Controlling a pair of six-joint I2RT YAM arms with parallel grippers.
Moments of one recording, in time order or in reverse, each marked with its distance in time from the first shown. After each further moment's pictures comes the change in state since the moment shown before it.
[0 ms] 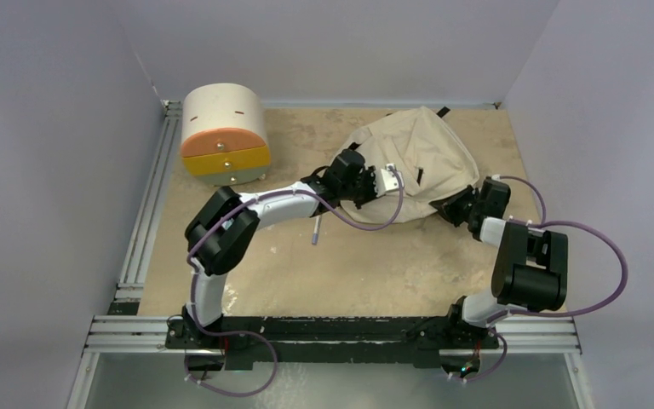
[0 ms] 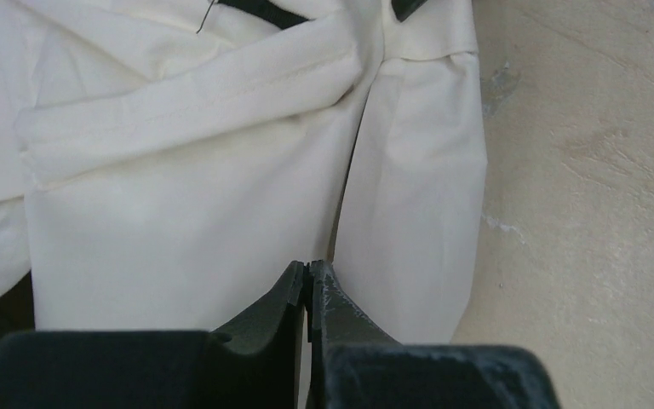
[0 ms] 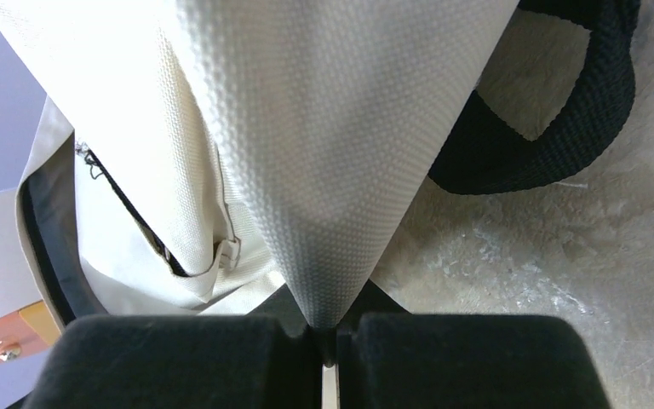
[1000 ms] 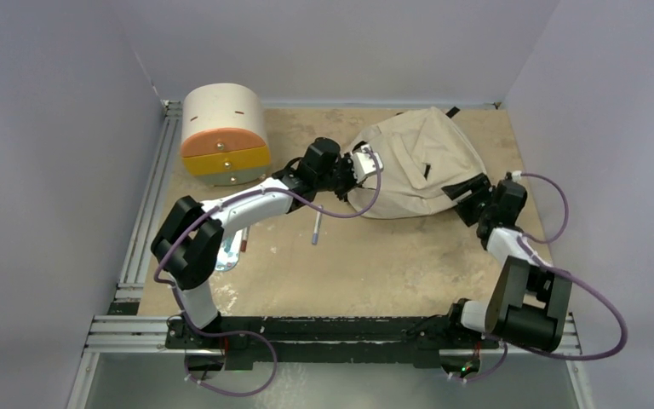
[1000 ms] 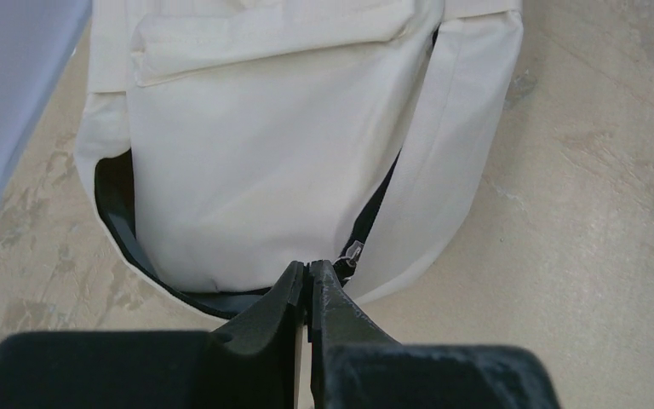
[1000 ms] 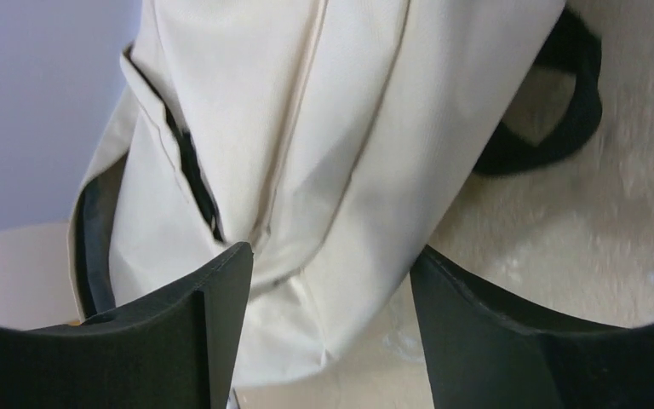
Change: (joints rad) left arm 0.084 -0.237 -0.133 -0.069 -0.008 -0.105; right arm -0.057 -0.195 0.013 -0.074 0.093 -0.062
